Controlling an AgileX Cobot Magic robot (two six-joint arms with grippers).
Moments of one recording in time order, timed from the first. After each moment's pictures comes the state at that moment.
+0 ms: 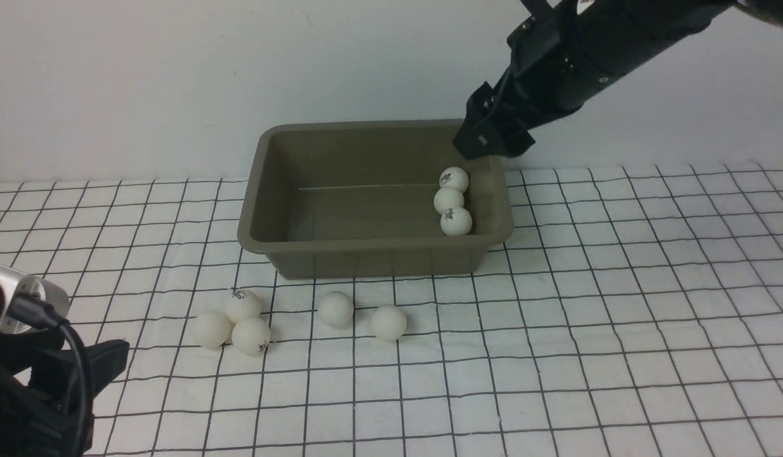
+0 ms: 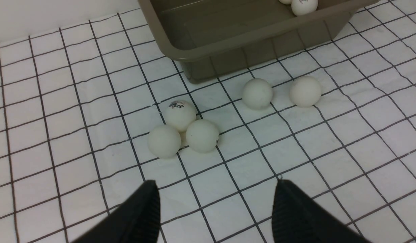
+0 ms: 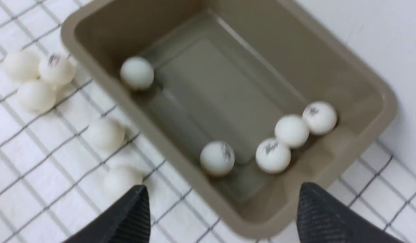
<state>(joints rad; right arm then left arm) 0.44 1.76 -1.75 0.24 1.06 -0.52 0.05 0.64 -0.55 -0.55 0.68 0.63</state>
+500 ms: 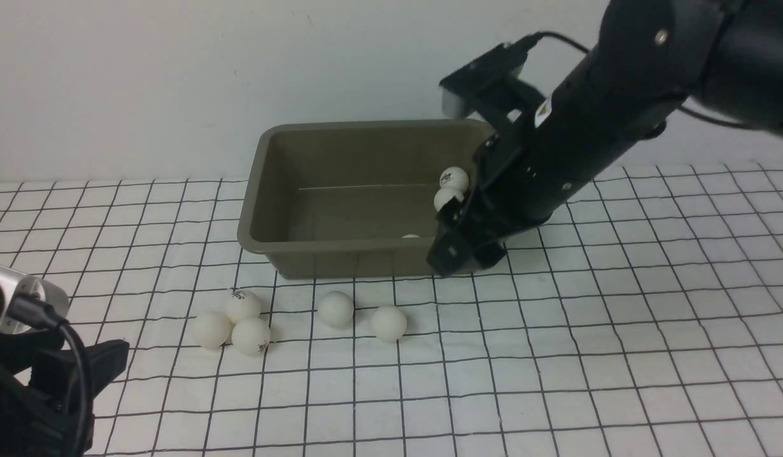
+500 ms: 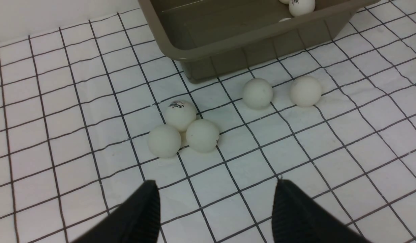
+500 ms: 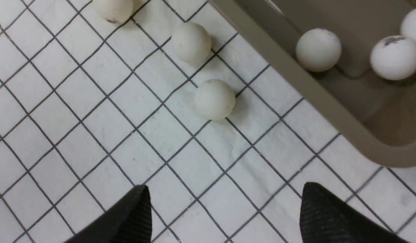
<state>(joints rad) 0.54 1.74 -1.52 0.31 1.06 -0.46 0.05 0.64 -0.55 -0.55 0.68 0.63</state>
